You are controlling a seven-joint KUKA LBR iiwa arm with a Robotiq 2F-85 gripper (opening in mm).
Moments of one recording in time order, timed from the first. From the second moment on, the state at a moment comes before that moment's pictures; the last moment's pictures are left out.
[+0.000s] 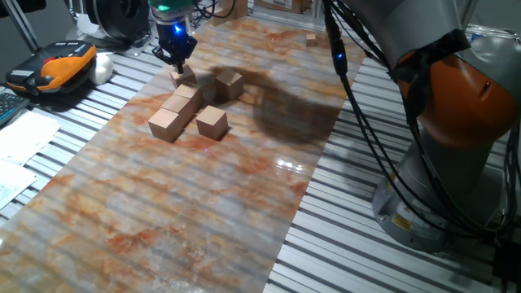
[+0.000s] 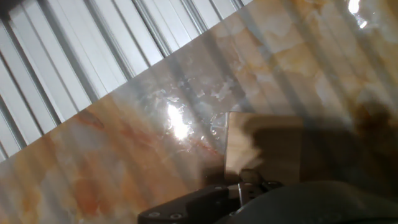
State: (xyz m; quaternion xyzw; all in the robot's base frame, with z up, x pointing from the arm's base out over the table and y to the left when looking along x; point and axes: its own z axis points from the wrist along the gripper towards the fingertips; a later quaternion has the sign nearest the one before) arm 0.722 -0.115 0.099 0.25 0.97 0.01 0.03
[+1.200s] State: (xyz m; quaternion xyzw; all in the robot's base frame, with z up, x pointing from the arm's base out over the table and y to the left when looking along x) arm 0.724 -0.115 0.097 0.24 0.97 -0.05 0.07
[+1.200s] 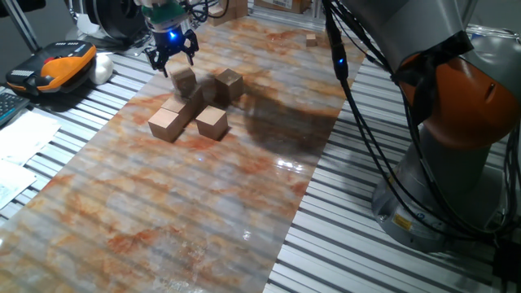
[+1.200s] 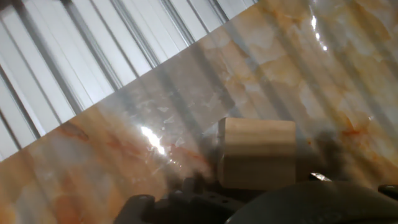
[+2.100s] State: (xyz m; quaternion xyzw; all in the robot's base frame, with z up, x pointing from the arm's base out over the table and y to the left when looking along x) arm 0.719 -0.123 0.085 0.24 0.97 -0.04 0.07
